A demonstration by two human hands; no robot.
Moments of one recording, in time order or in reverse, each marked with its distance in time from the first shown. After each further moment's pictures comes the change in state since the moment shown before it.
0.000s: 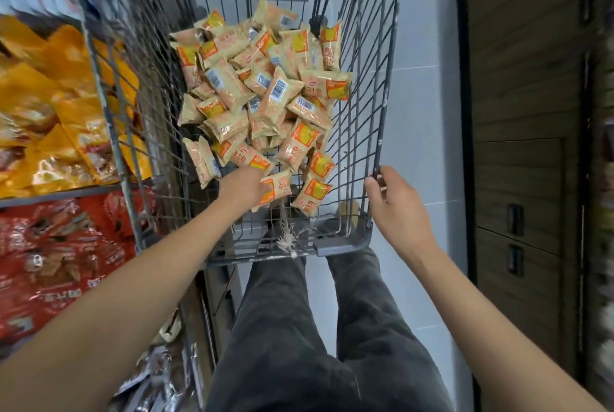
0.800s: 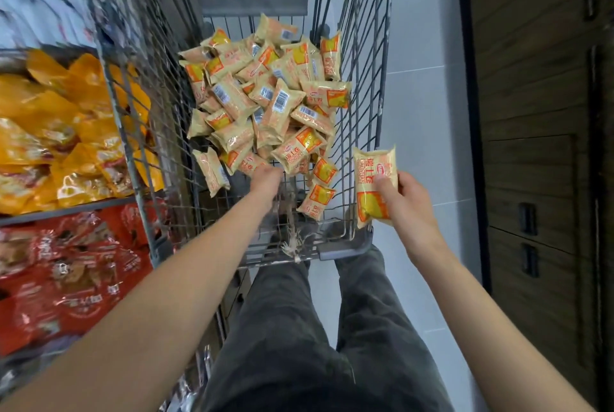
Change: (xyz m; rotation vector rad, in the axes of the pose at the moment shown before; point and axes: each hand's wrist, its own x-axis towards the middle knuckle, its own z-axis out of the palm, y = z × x) left_hand -0.001 0.046 -0.020 -1.205 0.020 -0.492; right_hand -0.003 -0.018 -0.023 0.725 -0.025 0.245
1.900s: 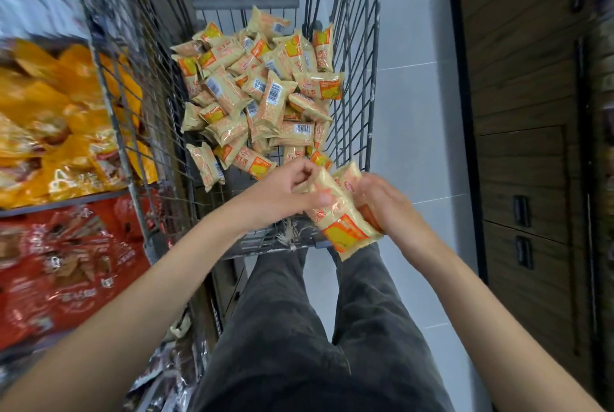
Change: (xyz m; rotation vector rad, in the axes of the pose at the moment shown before) left_hand -0.122 0.022 -0.033 0.275 -0.701 0.522; right_hand -0.025 0.004 -0.001 -0.039 -0.294 0.037
